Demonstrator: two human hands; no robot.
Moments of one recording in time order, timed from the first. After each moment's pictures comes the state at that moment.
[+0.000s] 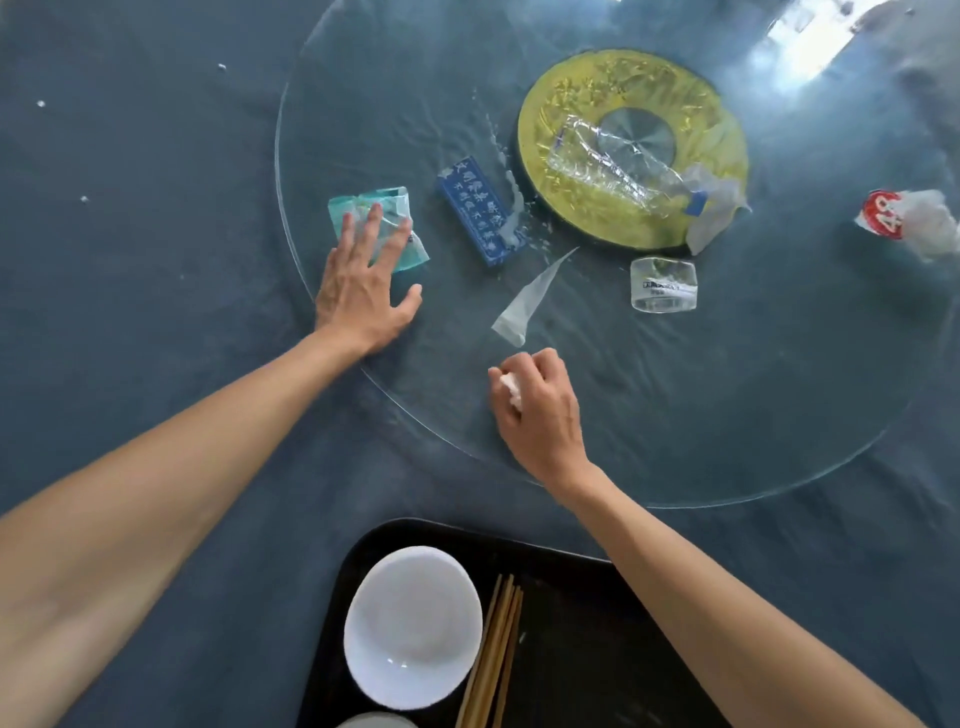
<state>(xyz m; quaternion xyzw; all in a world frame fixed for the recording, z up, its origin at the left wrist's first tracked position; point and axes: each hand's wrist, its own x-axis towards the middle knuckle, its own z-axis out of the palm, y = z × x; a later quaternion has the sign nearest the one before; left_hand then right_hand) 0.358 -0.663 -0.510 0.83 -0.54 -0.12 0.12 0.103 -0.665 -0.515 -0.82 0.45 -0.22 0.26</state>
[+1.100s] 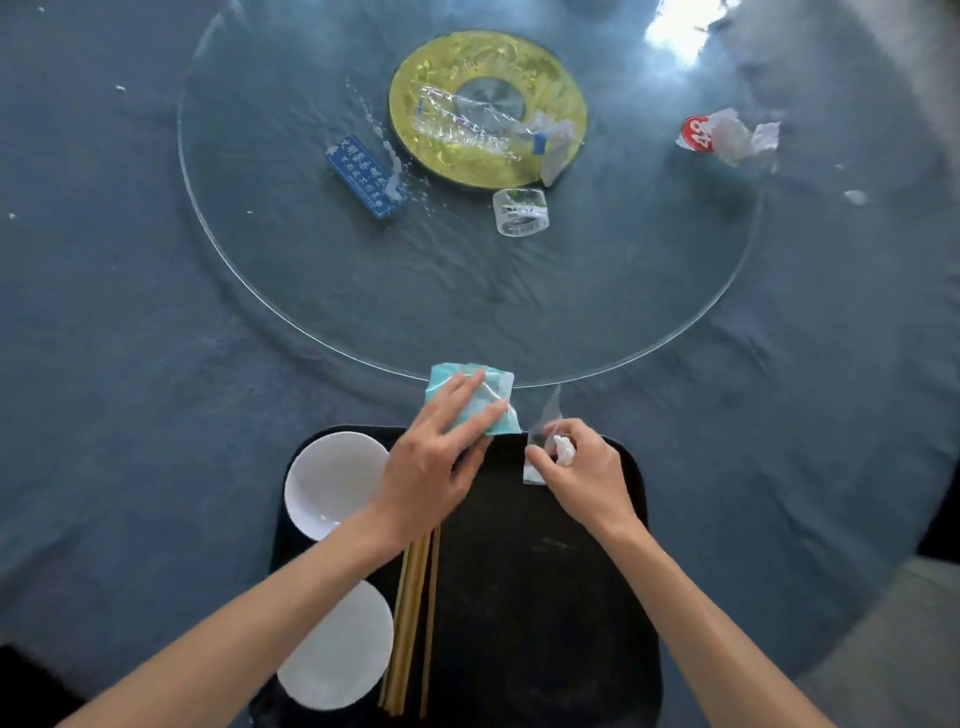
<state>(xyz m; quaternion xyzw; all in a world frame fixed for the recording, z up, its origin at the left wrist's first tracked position) 0.095 -0.483 -0.440 0.61 -0.69 -0.20 0.33 -0.112 -0.542 -0.451 -0.64 0.65 -0.10 0.41</state>
